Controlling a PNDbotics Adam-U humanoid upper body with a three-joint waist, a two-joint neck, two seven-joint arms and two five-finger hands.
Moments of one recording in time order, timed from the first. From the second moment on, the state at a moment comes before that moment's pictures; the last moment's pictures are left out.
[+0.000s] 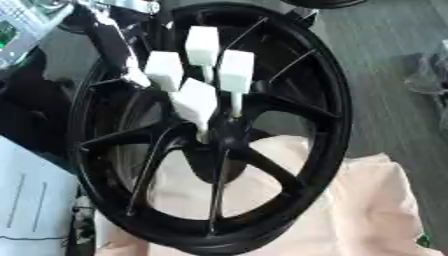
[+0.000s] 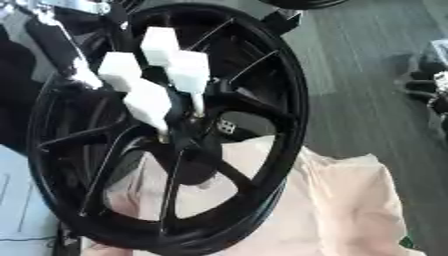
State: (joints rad) left arm -1.17 0.71 -0.61 -1.46 -0.41 0.04 -0.91; right arm -0.19 -0.57 -0.12 -1.65 -0.32 -0.02 -0.08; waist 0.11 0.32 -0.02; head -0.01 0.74
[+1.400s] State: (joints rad) left arm -0.77 1.03 -0.12 -1.76 -0.23 0.26 -0.75; right arm -0.18 -0.57 -0.12 -1.65 -0.31 -0.02 -0.09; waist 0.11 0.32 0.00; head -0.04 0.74
